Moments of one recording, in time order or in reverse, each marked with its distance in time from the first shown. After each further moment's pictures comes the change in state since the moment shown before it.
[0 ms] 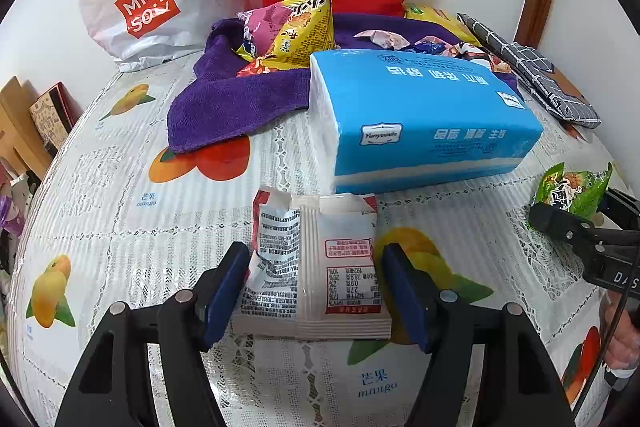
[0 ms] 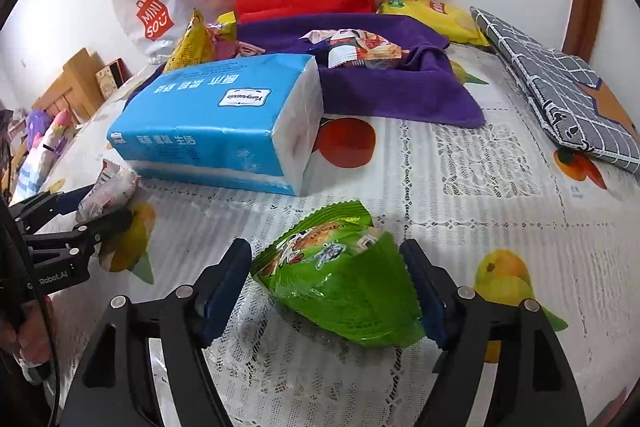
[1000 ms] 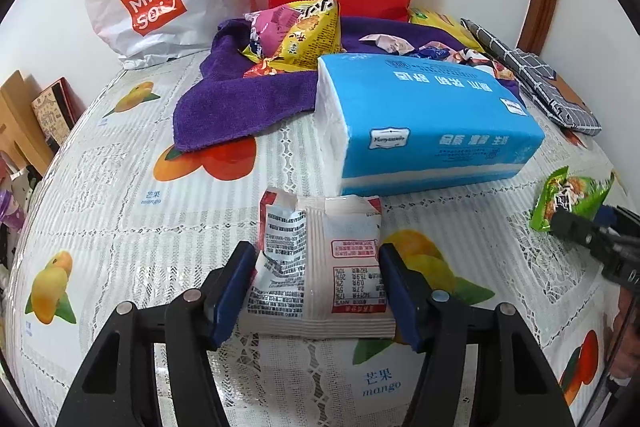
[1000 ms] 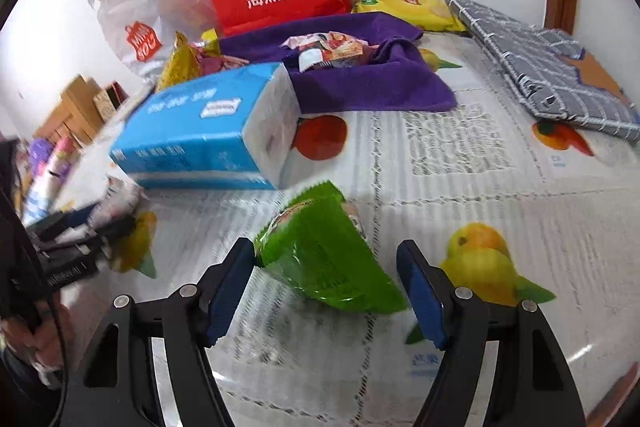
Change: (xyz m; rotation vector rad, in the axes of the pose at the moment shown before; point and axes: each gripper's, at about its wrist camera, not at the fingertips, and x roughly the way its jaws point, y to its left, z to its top) left arm -0.002 0.004 -0.001 -0.024 -0.010 -0.003; right arm -0.015 -0.014 -0.012 0.055 -0.010 -0.026
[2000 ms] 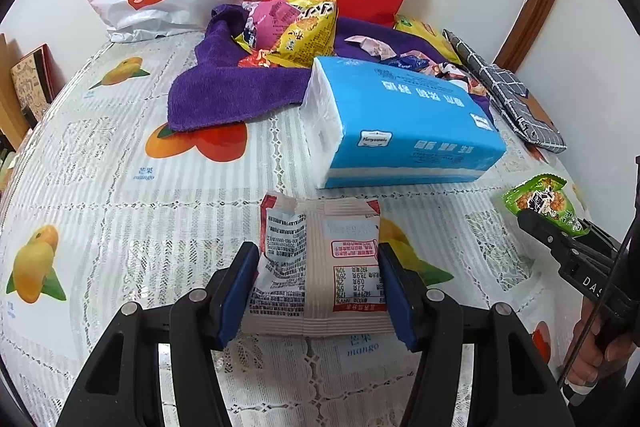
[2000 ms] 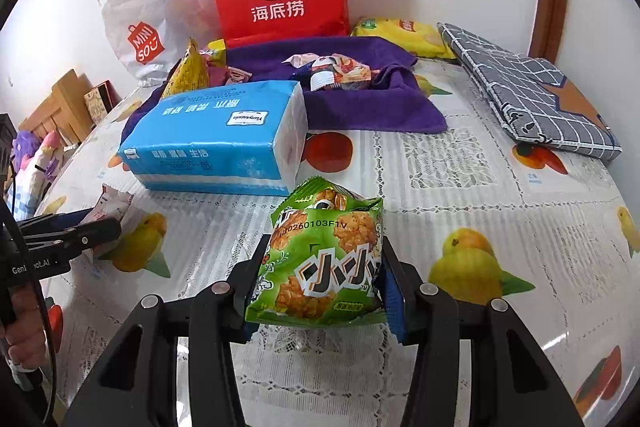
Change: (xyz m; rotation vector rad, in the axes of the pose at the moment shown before) left arm -0.018 0.020 -0.002 -0.079 0.042 -0.166; right arm -0.023 0.020 -0.003 -0.014 -0.069 -0.061
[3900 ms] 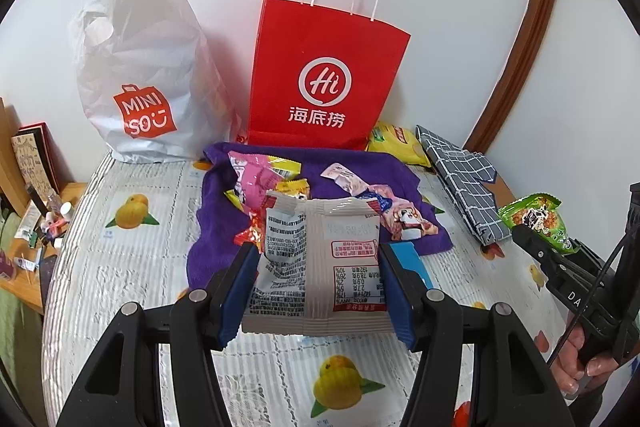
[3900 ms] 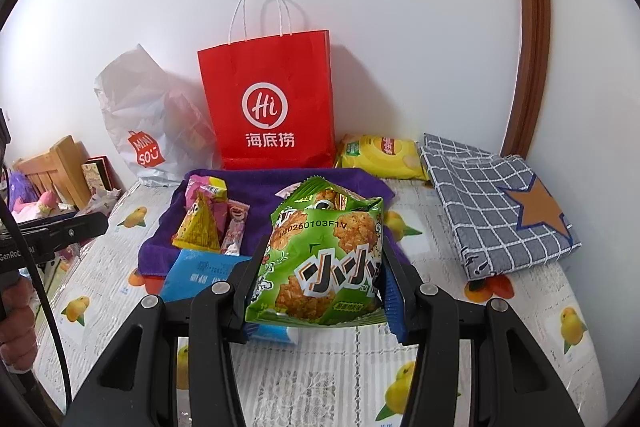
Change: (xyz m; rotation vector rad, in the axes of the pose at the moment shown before) left arm -0.084 -0.008 0.112 0.022 -0.203 -0.055; right arm -0.075 0.009 0.113 0.013 -0.230 -0.062
